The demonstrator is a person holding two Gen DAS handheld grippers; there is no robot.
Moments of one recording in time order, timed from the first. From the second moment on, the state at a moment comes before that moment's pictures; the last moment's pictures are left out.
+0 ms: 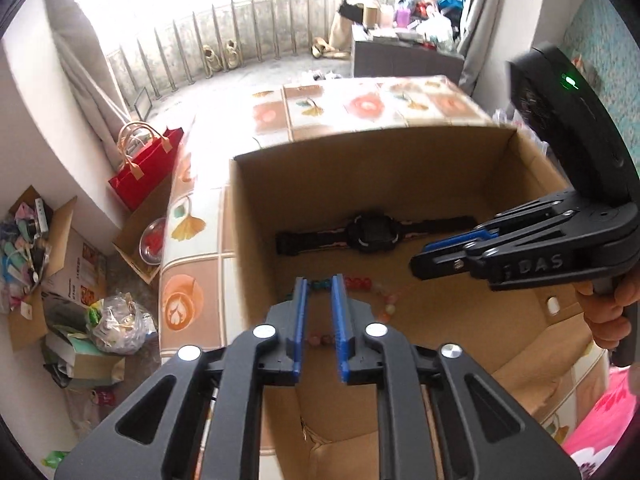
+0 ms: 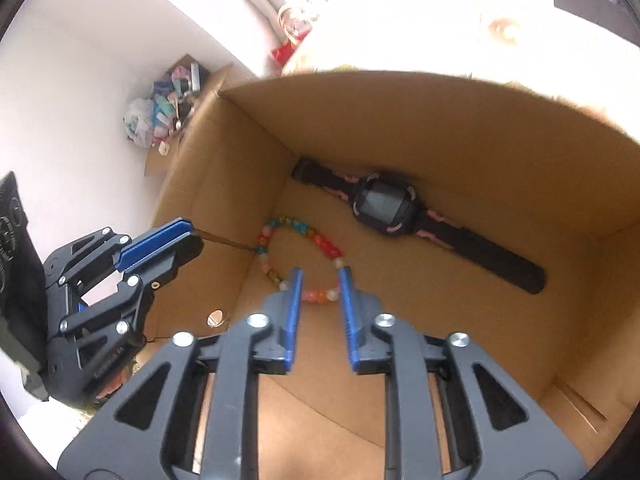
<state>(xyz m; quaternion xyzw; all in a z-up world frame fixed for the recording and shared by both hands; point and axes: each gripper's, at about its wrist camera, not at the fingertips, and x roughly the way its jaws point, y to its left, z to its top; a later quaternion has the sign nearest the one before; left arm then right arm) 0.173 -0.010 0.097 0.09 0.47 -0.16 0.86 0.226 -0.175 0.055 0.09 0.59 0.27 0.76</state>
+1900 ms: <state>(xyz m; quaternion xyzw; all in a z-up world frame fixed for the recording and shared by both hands) 0.066 0.042 0.082 -0.15 0.43 -0.24 0.86 0.057 -0.342 0.084 0.24 0.42 0.13 0.87</state>
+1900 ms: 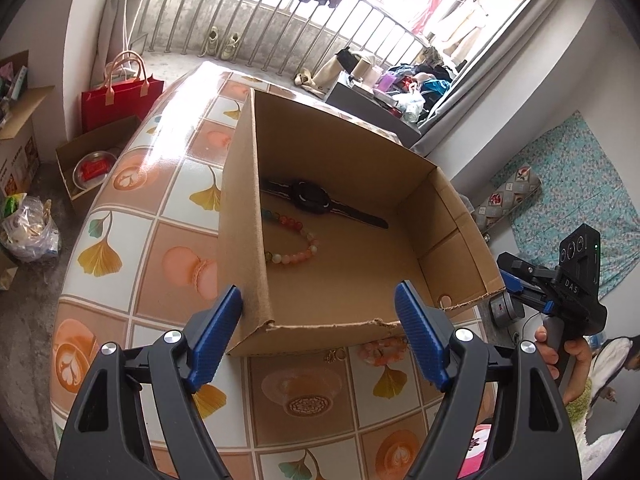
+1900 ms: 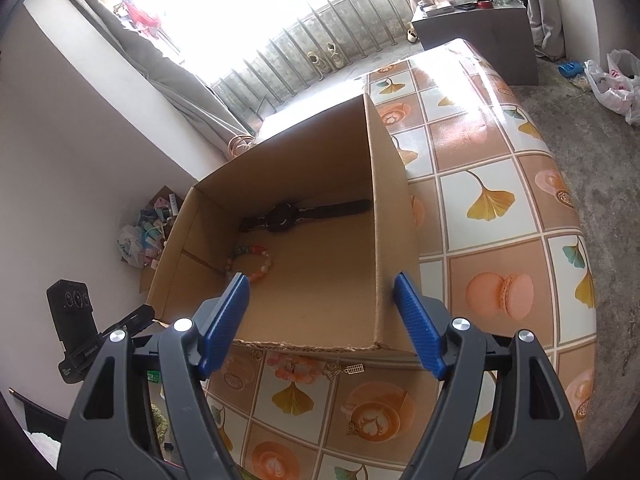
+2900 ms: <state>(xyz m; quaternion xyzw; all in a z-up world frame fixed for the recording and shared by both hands) -0.013 -0.026 -0.011 0.11 0.49 -0.17 0.85 -0.029 -0.242 -0.010 -0.05 0.52 0.03 0.85</state>
